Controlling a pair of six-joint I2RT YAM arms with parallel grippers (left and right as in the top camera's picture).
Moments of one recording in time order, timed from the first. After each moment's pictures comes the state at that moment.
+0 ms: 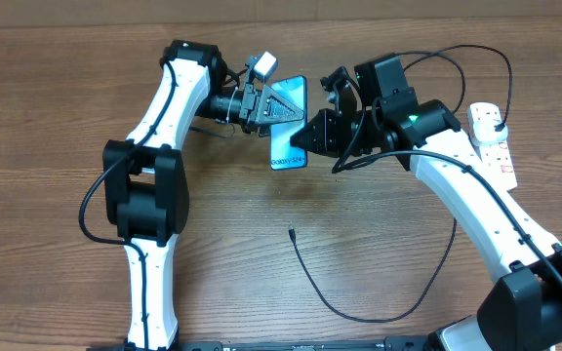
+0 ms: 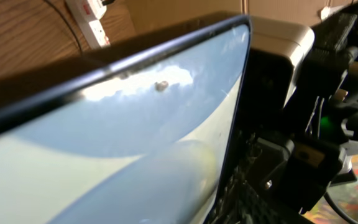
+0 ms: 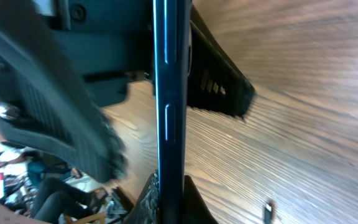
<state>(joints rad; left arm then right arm) -0.20 2.35 2.05 -1.64 1.50 0.60 0.38 1.67 1.41 -0.68 -0.70 0.46</state>
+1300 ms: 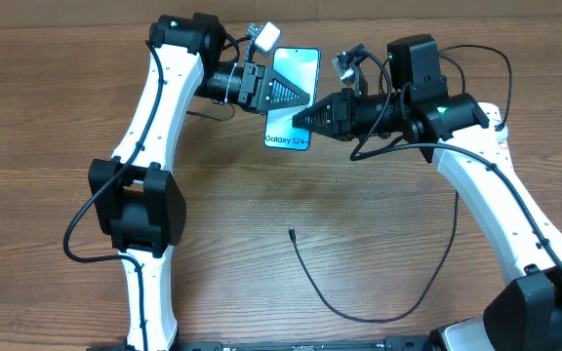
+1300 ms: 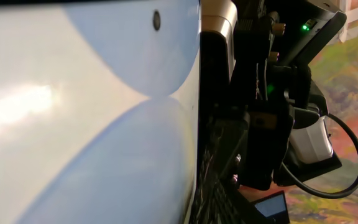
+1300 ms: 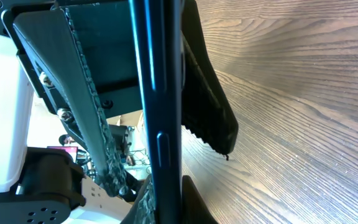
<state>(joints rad) -0.21 2.26 2.21 -1.64 1.50 0.52 0.28 1.65 1.43 -0.60 -0.99 0.48</state>
